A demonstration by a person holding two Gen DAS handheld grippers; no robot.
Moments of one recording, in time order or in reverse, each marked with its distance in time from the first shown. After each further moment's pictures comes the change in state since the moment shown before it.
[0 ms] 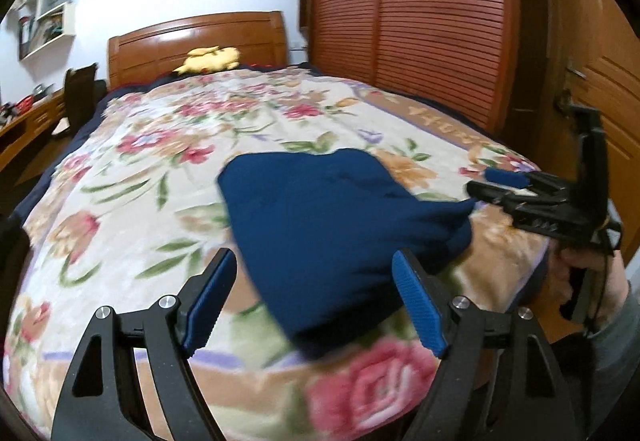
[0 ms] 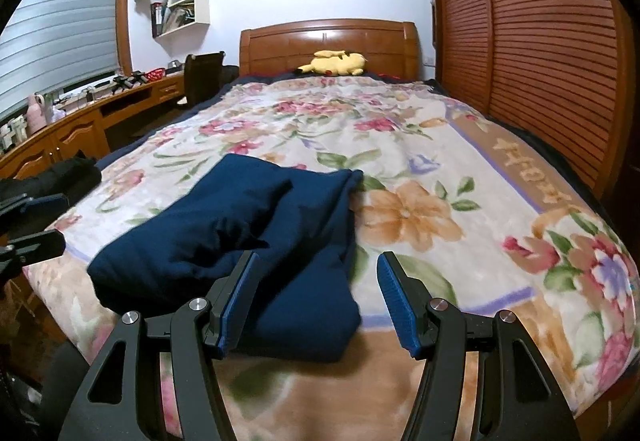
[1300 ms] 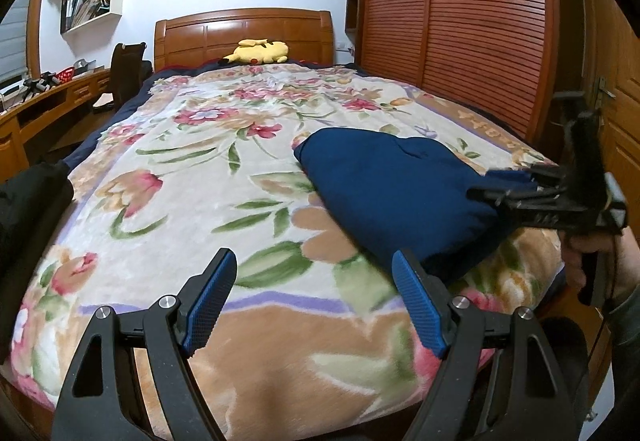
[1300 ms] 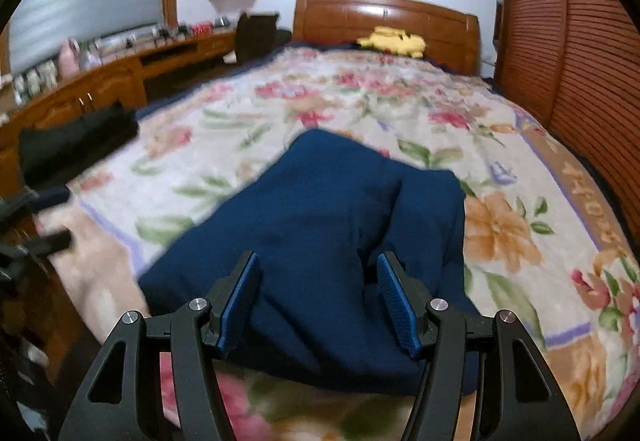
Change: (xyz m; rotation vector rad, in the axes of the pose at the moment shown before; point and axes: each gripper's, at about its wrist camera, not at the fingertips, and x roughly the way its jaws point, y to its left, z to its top) left arm -0.024 0.073 -0.049 -0.080 -0.019 0.096; right arm 0.067 0.079 0.019 -0.148 0.148 0.076
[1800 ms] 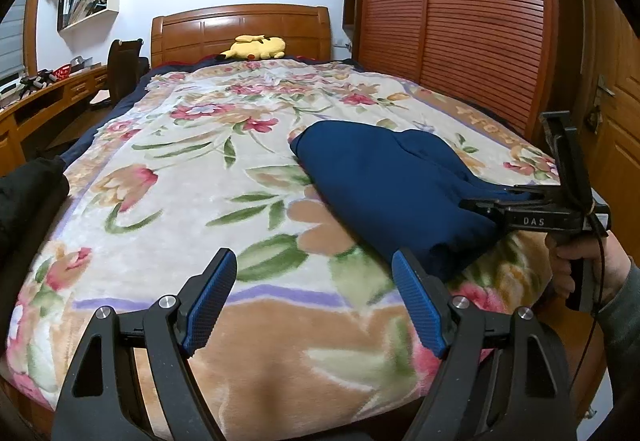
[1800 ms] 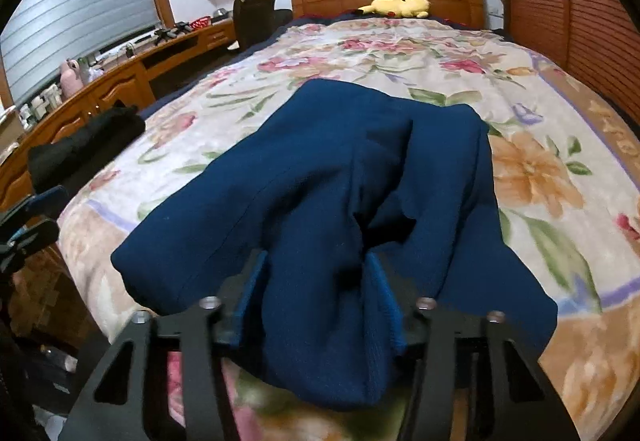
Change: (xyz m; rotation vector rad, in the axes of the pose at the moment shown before) left arm 0.003 -0.002 -0.005 0.004 0.016 -0.013; right arm 0.034 -0.029 -0.009 0.114 0.052 0.138
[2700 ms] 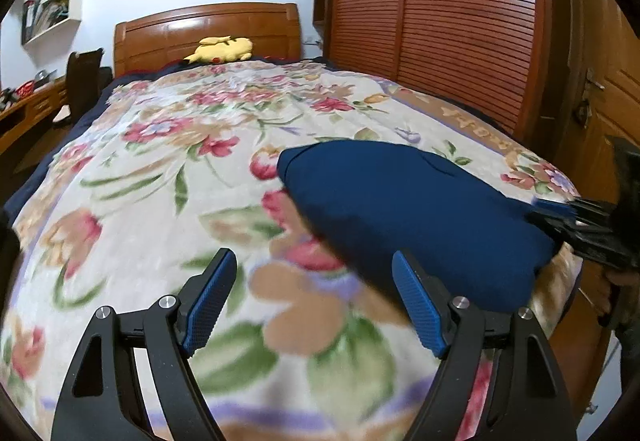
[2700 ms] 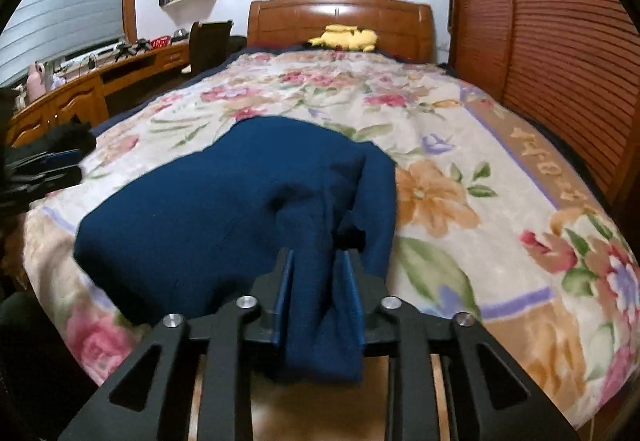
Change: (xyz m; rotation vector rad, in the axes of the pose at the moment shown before) left arm 0.089 -0.016 0.068 0.066 0.010 -0.095; right arm -0.059 -0.029 -0.030 -0.027 -0.118 -0.222
